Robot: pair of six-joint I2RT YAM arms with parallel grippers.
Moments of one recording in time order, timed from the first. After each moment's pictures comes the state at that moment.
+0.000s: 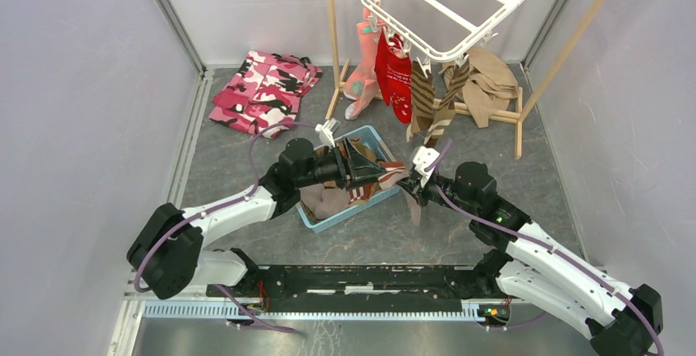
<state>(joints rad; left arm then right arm) -0.71 1.28 0.63 0.48 0.52 -1.20 0.73 0.75 0.54 0.00 -0.27 -0.20</state>
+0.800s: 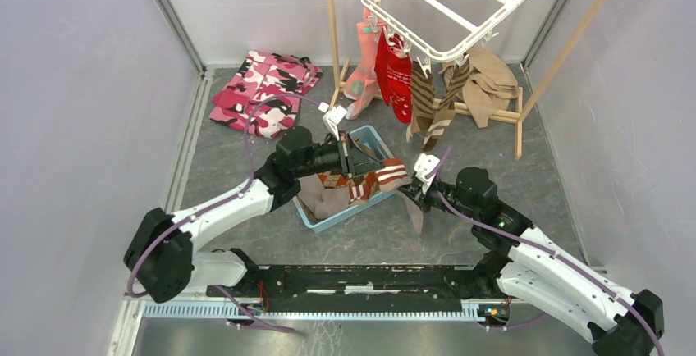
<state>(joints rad) -0.72 1.29 0.76 0.43 0.55 -0.87 0.73 0.70 0.51 -0.04 -0.27 -0.21</state>
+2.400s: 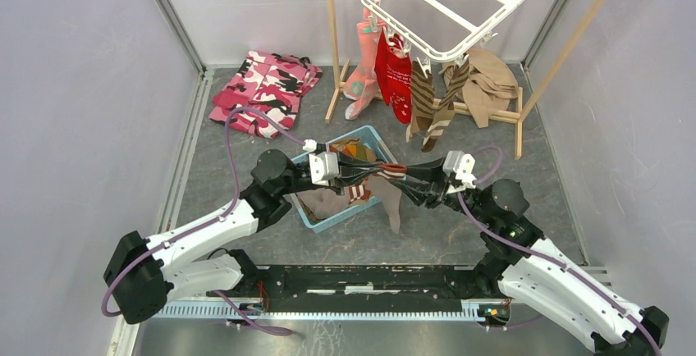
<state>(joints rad) -0.83 1.06 0.66 0.67 0.62 0.13 0.73 0.57 0.48 0.31 -0.39 -0.02</state>
